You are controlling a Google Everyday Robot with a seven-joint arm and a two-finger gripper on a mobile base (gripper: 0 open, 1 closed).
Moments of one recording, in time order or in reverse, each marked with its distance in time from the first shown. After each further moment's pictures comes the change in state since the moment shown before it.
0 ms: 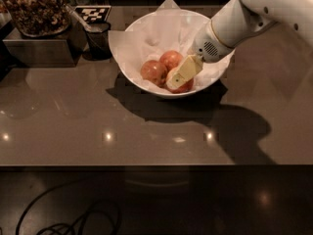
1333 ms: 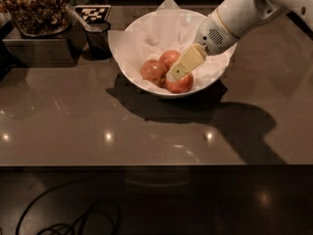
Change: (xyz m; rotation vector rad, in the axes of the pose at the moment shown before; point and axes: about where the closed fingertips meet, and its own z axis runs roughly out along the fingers) arm -0.013 0.014 -0.016 -0.129 -0.015 0.099
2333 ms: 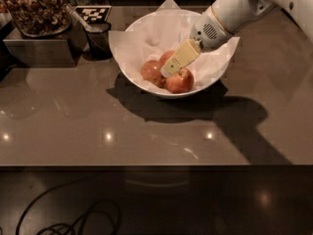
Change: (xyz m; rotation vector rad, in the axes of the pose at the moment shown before) arm -0.009 -0.002 0.005 -0.066 0.002 0.064
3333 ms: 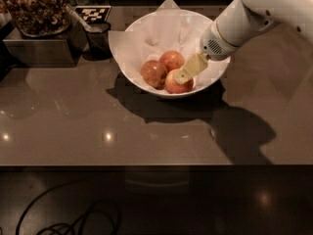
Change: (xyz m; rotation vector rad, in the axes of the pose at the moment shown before) arm 0.034 -0.046 -0.008 0.341 0.054 -0.043
